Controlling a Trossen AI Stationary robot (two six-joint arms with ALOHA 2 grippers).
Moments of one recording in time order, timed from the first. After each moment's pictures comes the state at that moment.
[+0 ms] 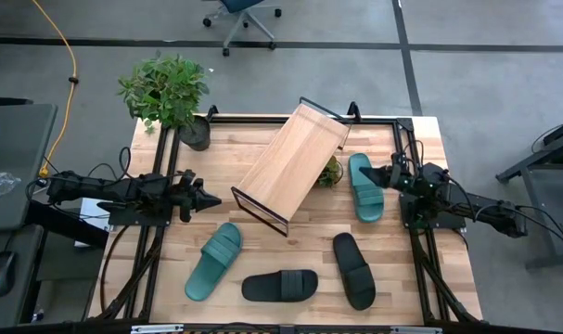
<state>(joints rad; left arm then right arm) 0.03 0.14 0.01 0.01 -0.02 -0.79 -0.30 0.02 0.02 0.07 0.01 1.28</state>
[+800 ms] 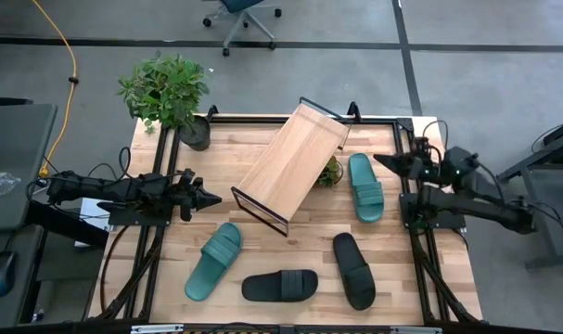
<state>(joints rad) 0.03 0.14 0.01 0.02 -0.05 -0.79 -0.30 0.23 0.48 -0.23 -0.04 0.95</state>
